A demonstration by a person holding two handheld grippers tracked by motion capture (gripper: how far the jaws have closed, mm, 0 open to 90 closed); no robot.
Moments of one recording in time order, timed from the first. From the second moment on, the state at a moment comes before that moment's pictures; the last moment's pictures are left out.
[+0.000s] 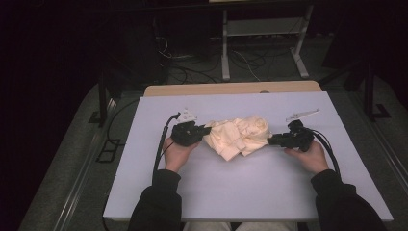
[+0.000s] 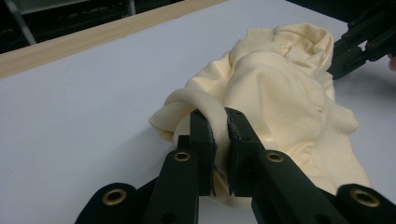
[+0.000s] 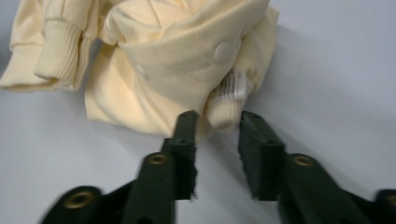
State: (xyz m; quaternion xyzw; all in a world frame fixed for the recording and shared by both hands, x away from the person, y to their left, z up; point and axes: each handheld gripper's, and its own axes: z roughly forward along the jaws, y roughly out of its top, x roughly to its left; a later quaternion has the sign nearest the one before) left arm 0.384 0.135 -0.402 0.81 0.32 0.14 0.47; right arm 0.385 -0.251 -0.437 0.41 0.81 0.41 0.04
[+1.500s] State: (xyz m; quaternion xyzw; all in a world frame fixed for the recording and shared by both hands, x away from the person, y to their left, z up) left arm 0.382 0.136 -0.405 0.80 0.33 0.14 0.48; right arm 0.453 -0.209 -0.403 0.46 0.81 0.37 0.02
